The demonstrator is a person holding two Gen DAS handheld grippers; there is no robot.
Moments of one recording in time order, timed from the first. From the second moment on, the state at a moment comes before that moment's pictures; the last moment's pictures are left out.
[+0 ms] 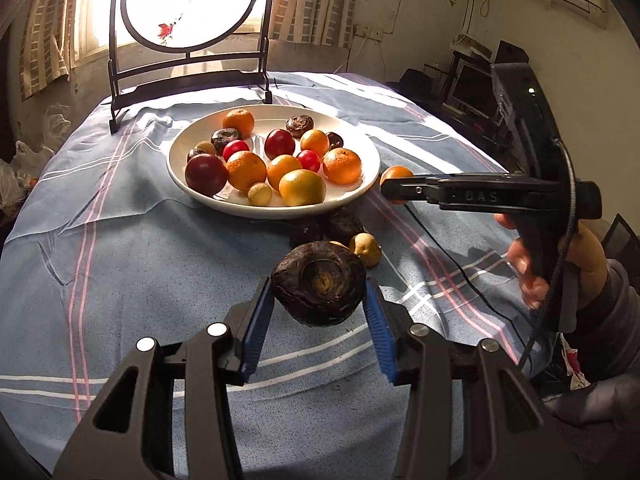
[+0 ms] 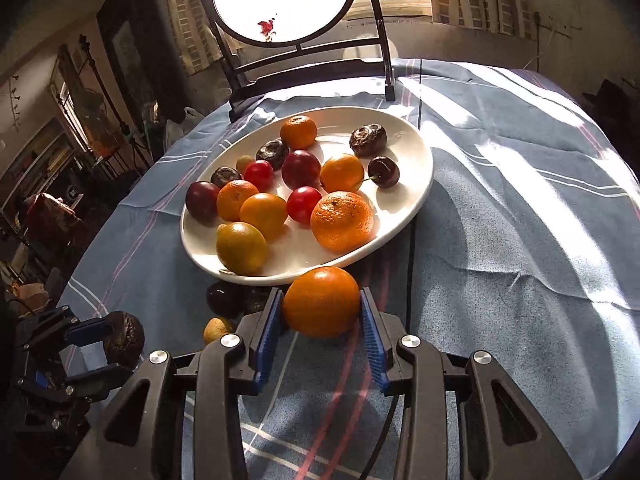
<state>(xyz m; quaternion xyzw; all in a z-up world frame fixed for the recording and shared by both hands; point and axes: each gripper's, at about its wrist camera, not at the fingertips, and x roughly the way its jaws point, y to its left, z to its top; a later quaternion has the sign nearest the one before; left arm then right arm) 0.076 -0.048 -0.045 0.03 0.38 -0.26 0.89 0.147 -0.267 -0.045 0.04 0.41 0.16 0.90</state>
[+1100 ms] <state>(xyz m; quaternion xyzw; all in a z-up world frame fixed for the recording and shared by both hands) 0.115 -0.052 -0.043 0.06 0.39 -0.24 0.89 0.140 -0.240 -0.040 0.02 0.41 0.19 0.89</state>
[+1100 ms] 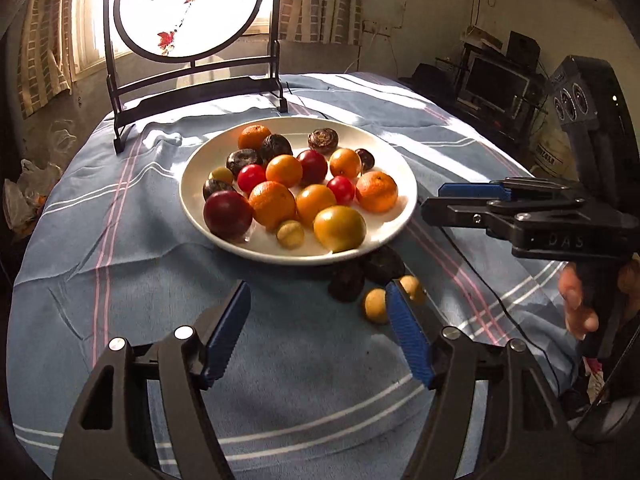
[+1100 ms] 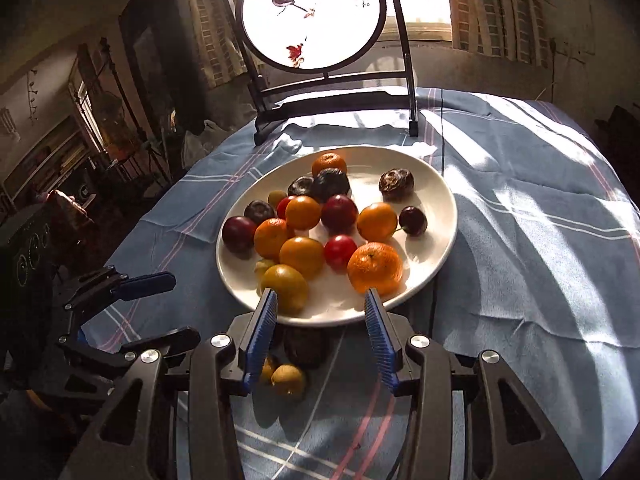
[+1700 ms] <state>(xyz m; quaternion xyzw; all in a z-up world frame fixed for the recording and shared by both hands) 0.102 -0.069 -0.070 0.07 0.42 -0.24 0.87 0.129 -0.228 -0.076 0.05 0.45 0.22 0.86</state>
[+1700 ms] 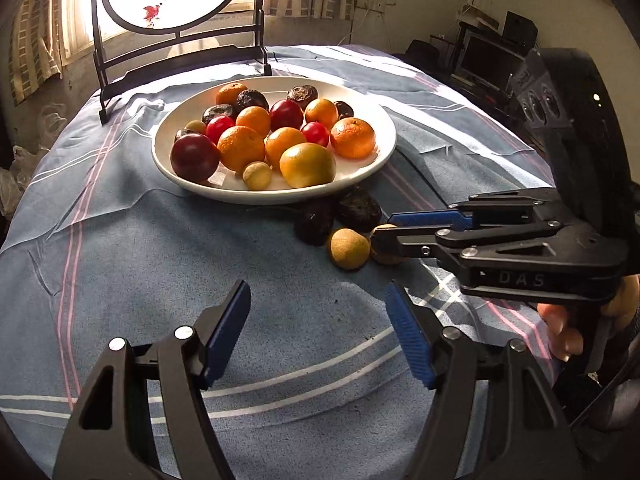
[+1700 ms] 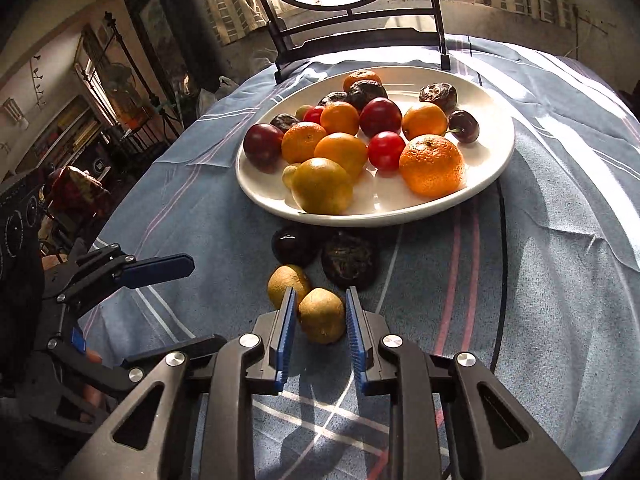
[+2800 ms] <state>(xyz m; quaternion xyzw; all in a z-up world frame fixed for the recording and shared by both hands) 0.145 -0.059 -0.028 0.03 0.38 -0.22 0.90 0.152 -0.266 -0.028 0.12 0.39 0.23 0.89</state>
